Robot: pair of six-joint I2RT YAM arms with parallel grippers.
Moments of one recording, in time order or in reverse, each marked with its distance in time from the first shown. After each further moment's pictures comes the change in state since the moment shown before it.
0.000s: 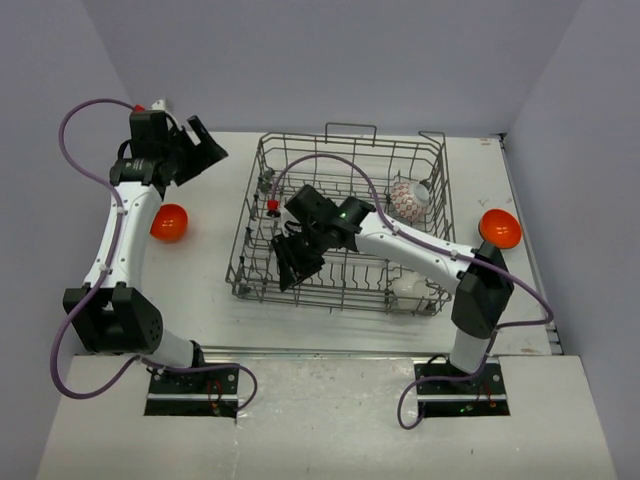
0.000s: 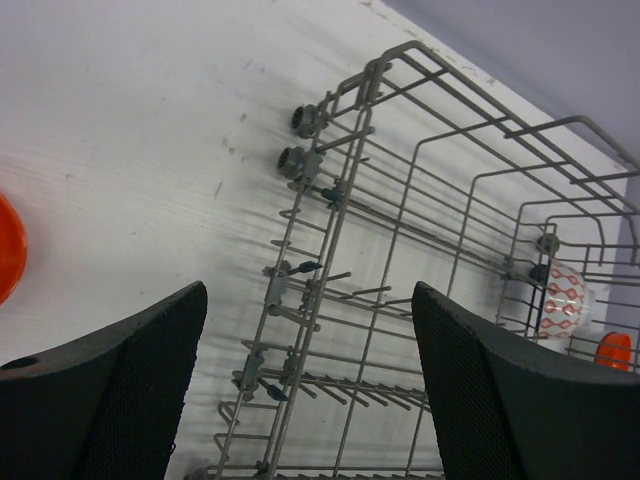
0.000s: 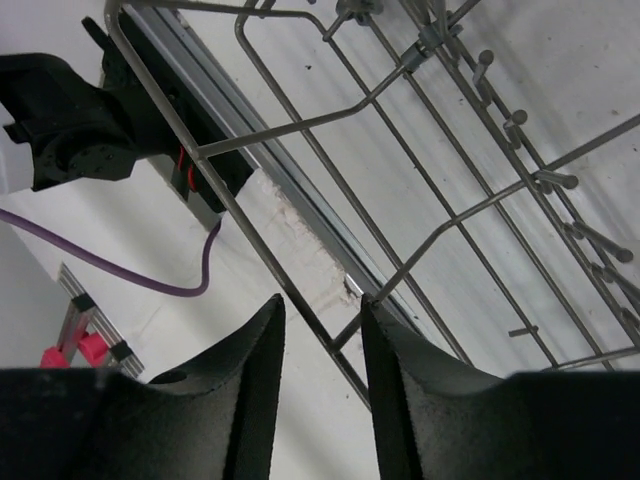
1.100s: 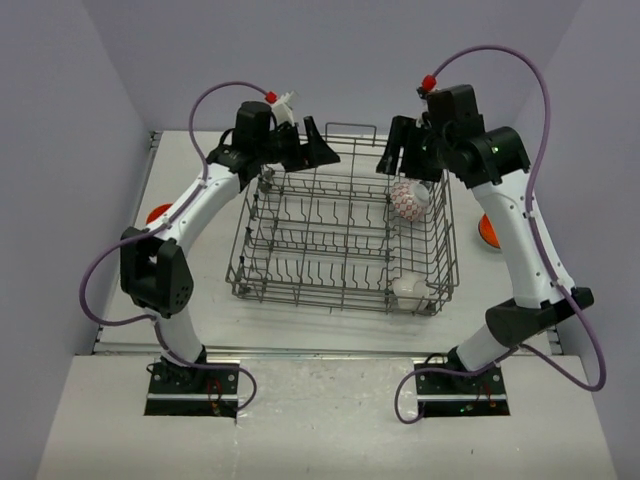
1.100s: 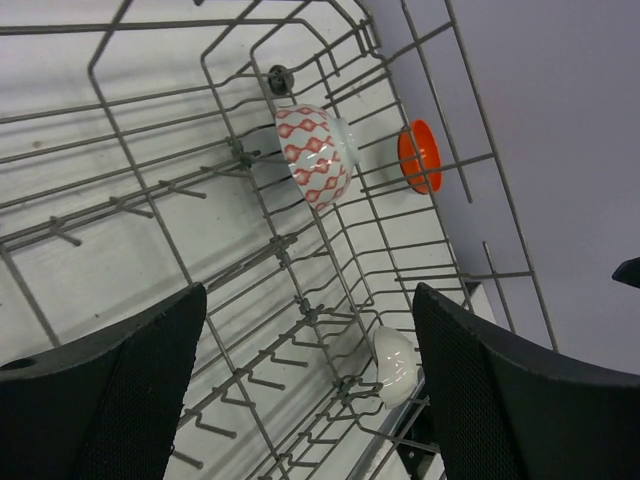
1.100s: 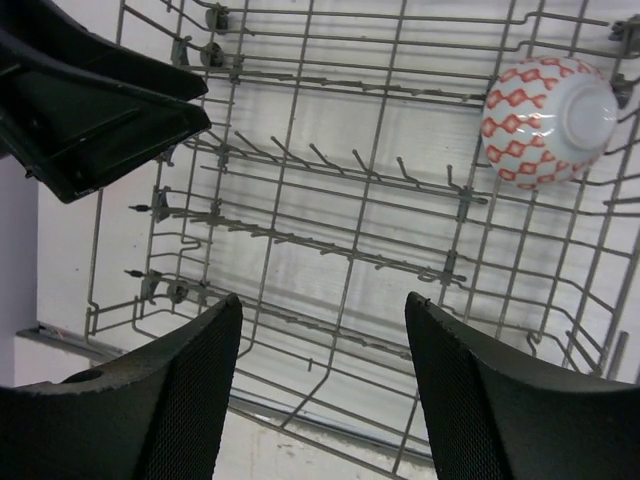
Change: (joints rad) left arm -0.412 0.287 0.122 0.360 0.388 -0.066; right arm -0.530 -0.185 0.512 -0.424 0.407 0.021
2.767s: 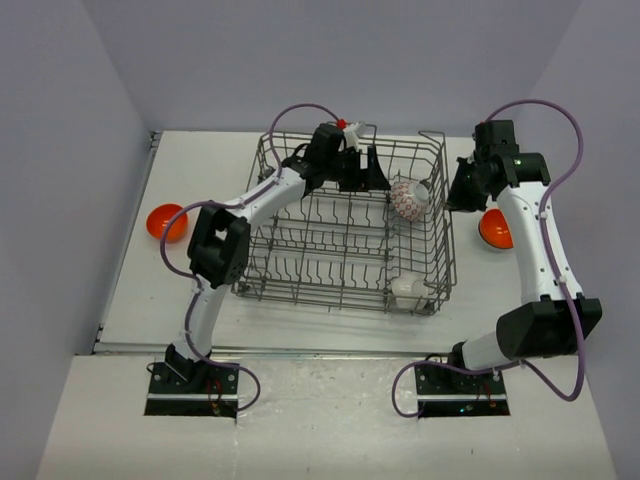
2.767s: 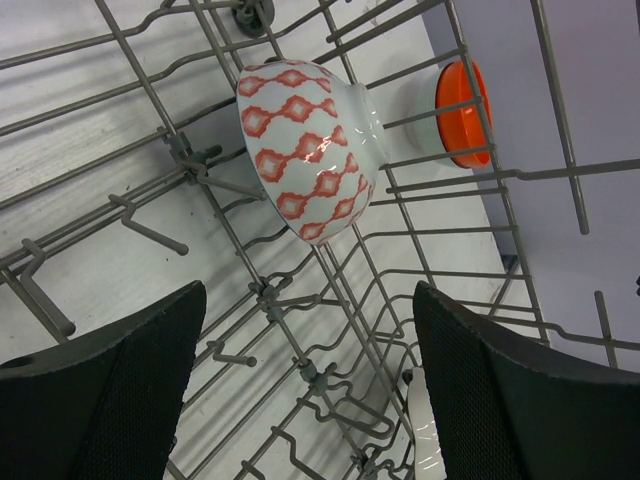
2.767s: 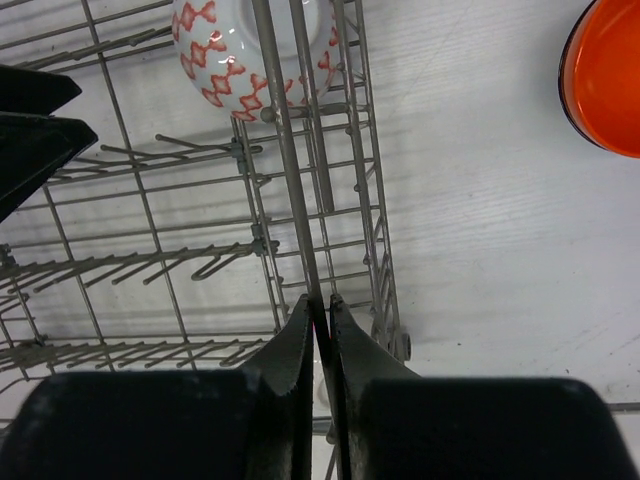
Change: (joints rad) left arm -0.226 0.454 0.310 0.037 -0.049 0.006; right arm -0.369 -0.141 -0.473 0.051 0.025 -0.088
